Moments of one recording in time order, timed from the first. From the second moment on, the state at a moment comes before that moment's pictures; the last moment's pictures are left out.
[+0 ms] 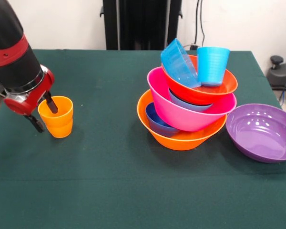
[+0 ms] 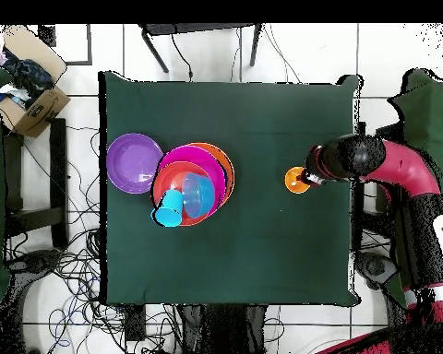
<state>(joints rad) -0.99 -0.30 0.74 1.23 -0.68 1.13 0.36</state>
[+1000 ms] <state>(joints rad) -1.03 -0.18 0.81 1.24 -0.68 1.07 0.33</state>
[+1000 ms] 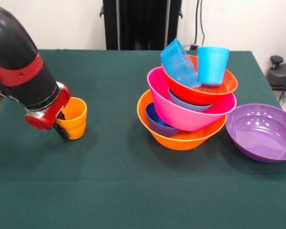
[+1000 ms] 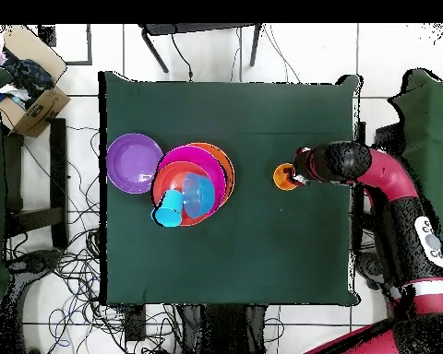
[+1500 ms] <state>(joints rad) -1.04 -0.20 0.82 1.26 -0.67 1.07 0.29</state>
